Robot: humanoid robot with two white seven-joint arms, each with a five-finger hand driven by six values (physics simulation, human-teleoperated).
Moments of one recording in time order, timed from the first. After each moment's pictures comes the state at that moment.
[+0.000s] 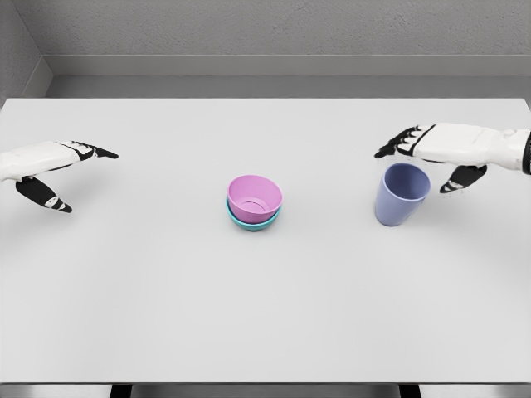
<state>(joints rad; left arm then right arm) -0.58 0.88 -0.53 -1.15 -0.16 -0.61 -0.59 -0.73 -0.93 0.70 -1.42 0.26 -0.56 0.61</state>
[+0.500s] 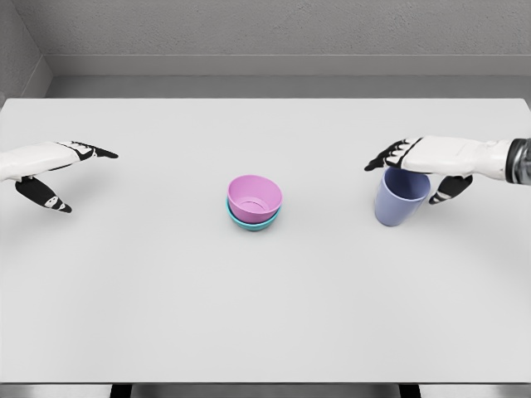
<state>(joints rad) -0.58 0.88 -0.53 -1.14 -0.16 -0.61 -0.59 -0.74 -0.90 0.75 -1.39 0.26 -0.57 0.61</state>
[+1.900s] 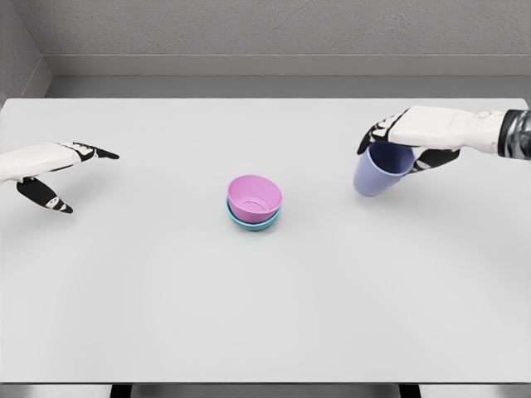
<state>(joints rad) -0.58 0.87 -0.53 -1.14 -0.16 -0.61 -0.59 -0.82 -0.86 0.74 -1.41 0.25 -0.57 0.61</state>
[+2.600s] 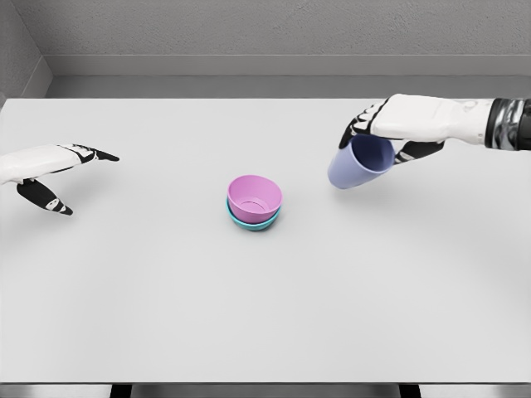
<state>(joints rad) -0.58 0.88 -0.53 -1.14 -0.17 -0.61 -0.59 -0.85 -0.83 0.74 -1.48 0.24 -0.57 0.61</state>
